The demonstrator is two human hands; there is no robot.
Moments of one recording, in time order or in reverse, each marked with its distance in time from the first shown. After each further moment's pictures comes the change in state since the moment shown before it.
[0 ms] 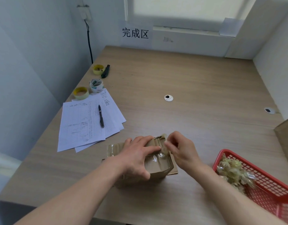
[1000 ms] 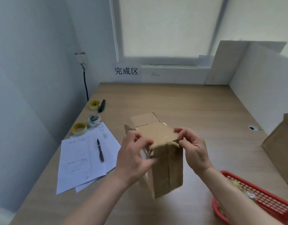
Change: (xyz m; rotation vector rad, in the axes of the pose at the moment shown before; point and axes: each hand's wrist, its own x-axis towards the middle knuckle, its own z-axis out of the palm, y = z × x) left_hand -0.016 0.023 -0.096 -0.413 0.806 0.082; right_hand 0.026 -0.076 -0.059 0.565 0.329 -0.047
